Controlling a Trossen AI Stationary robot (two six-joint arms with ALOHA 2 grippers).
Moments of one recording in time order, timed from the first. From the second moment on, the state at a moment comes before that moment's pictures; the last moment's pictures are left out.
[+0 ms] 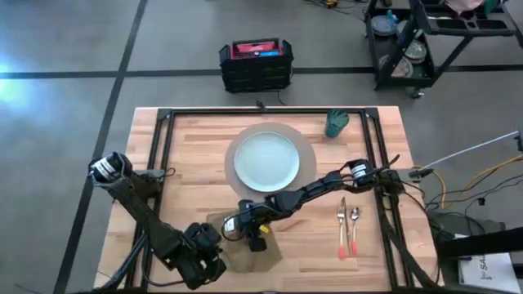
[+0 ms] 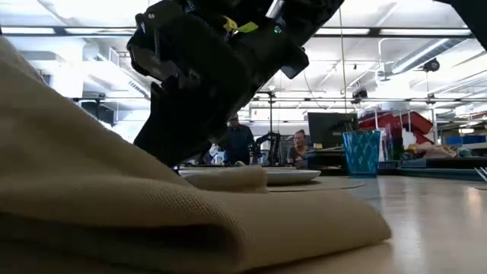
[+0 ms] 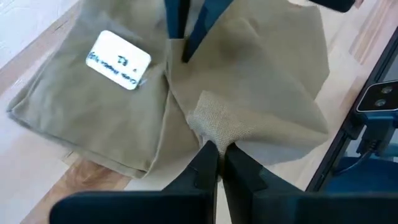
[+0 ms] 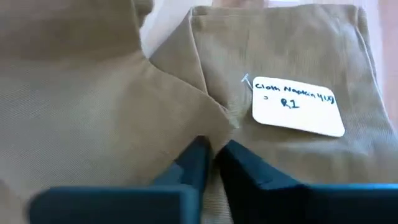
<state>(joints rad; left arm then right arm) -0.86 1.68 1.21 -0.76 -0.44 -1.53 0.23 2.28 1.59 -0.07 -0.22 0.07</state>
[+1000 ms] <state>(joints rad) -0.86 1.68 1.21 -0.80 -0.44 -1.55 0.24 2.24 1.63 -0.13 -0.17 0.03</state>
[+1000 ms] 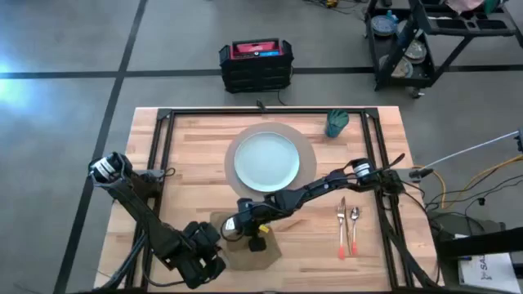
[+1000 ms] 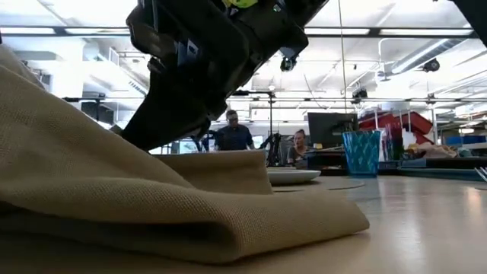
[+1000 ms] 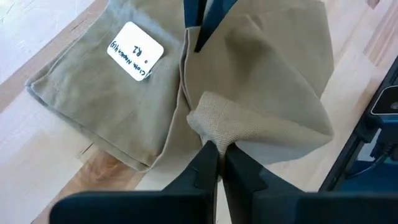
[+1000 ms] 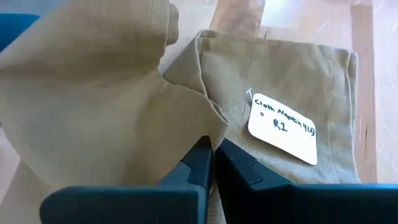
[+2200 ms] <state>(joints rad) -0.86 1.68 1.21 -0.80 -0.44 -1.54 0.24 2.25 1.67 -0.16 -0.14 0.01</state>
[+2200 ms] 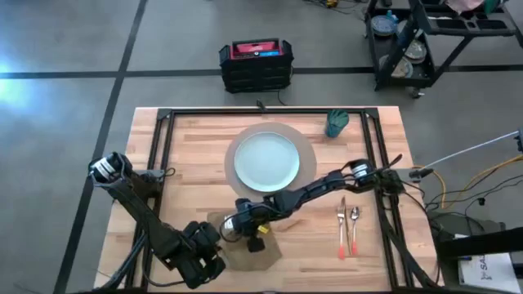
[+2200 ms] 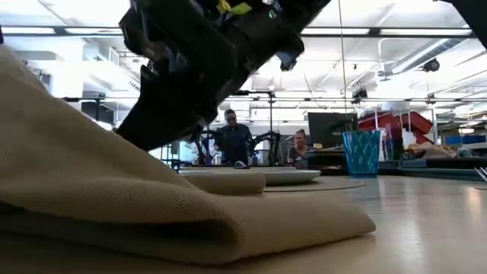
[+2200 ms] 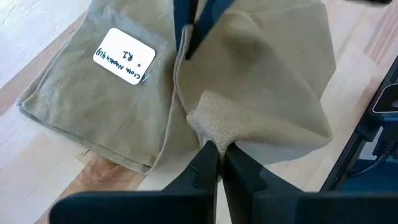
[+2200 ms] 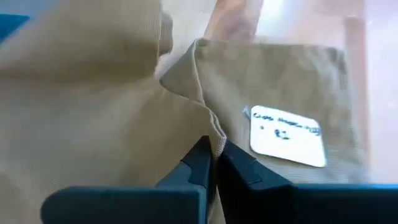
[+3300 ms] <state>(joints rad) -0.94 1.68 1.73 -1.31 -0.57 -1.50 0.50 1.83 1.72 -0.78 0.48 0.13</state>
